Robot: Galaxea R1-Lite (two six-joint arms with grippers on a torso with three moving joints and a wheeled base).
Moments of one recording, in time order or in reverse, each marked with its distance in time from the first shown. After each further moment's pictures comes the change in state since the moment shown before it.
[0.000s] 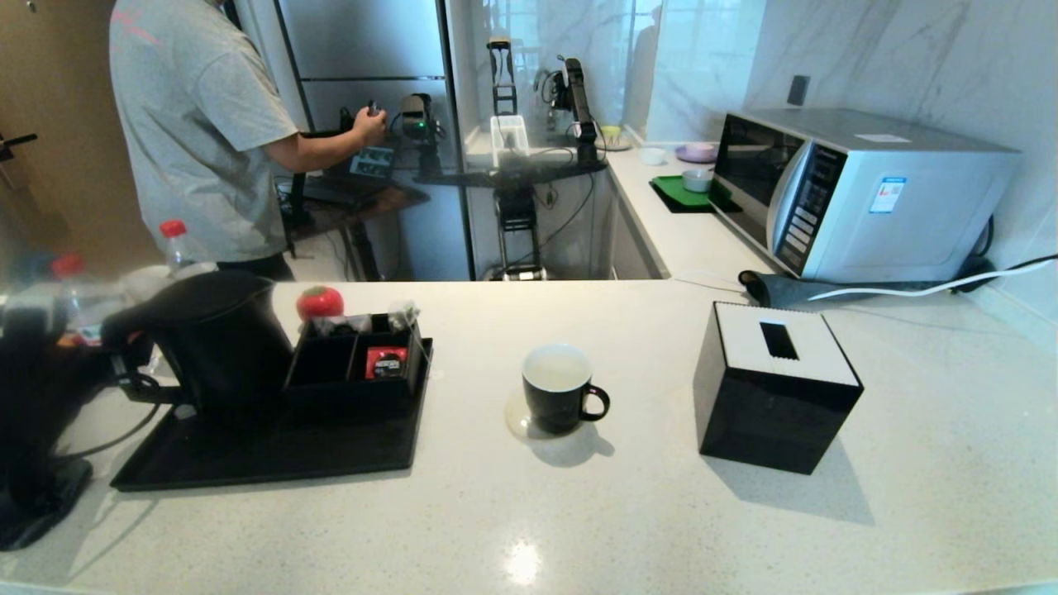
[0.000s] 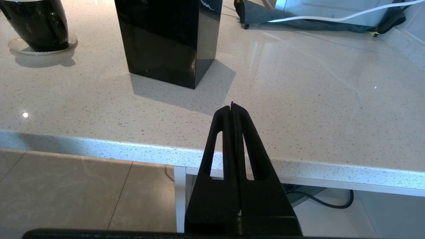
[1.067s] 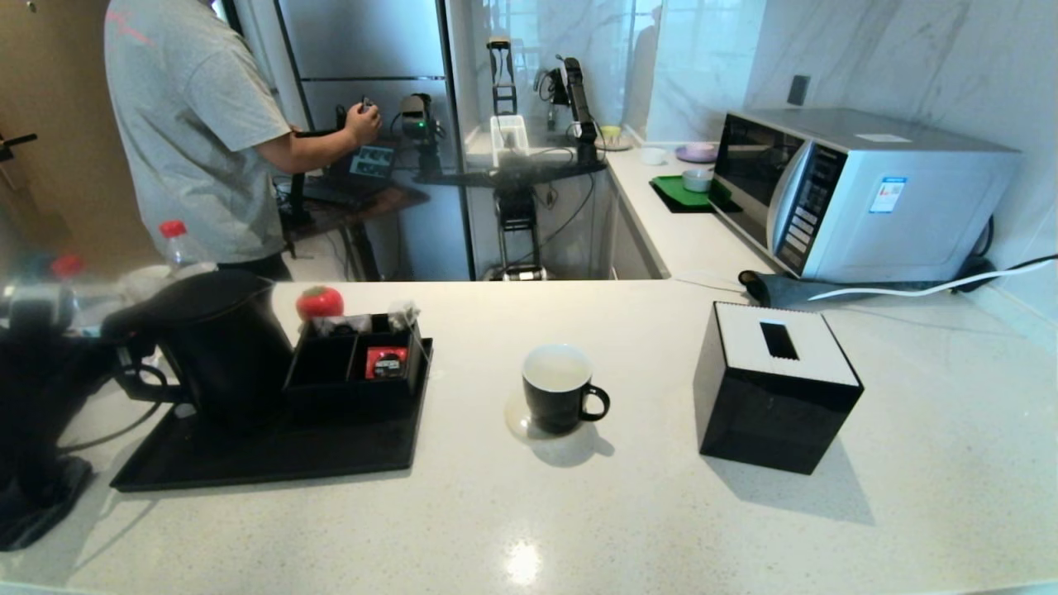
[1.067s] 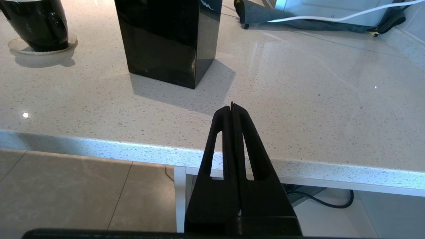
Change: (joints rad) left arm -0.015 0.012 -0.041 0.000 -0.001 0.000; right arm 0.000 0.000 0.000 0.000 0.000 0.000
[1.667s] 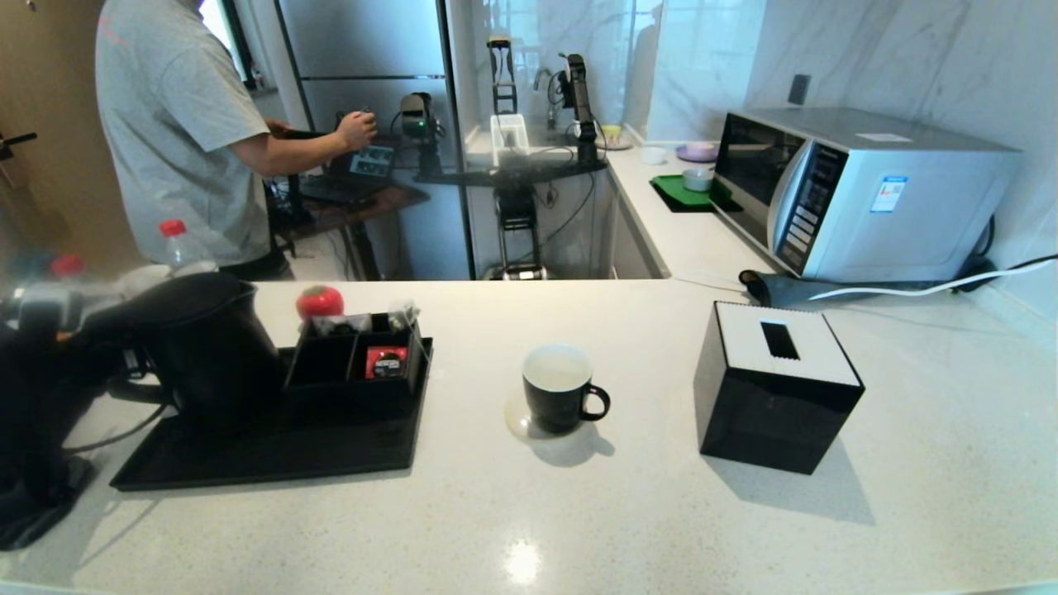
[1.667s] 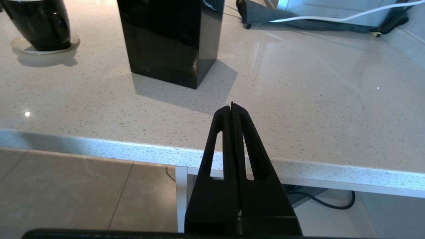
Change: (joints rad) left arm -0.003 0.009 0.001 0.000 0.001 0.006; right arm 0.000 0.000 0.000 0.000 0.000 0.000
